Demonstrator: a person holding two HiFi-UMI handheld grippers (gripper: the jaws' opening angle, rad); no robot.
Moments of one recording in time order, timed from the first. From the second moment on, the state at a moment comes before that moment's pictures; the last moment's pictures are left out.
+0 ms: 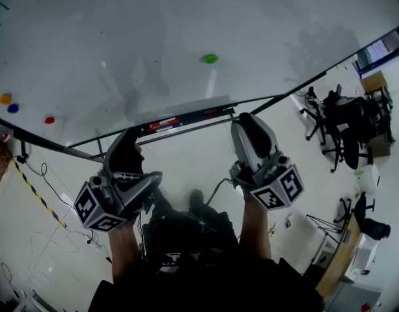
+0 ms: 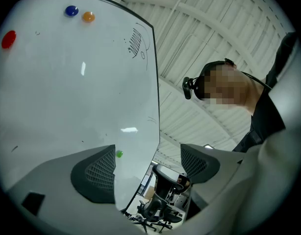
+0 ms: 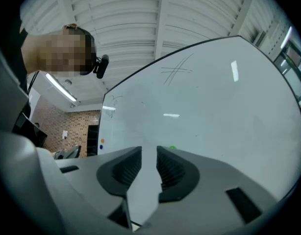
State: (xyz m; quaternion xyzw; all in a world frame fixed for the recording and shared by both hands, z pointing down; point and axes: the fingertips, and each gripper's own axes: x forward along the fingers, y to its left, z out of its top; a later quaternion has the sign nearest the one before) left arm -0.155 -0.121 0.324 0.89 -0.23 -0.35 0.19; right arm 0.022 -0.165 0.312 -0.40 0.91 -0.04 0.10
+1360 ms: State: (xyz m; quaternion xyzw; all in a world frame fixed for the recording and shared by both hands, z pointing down) left arm 0.052 0.072 0.297 0.89 -0.34 -0.26 0.14; right arm 0.194 0.030 0.291 -0.20 0.95 -0.07 0.23
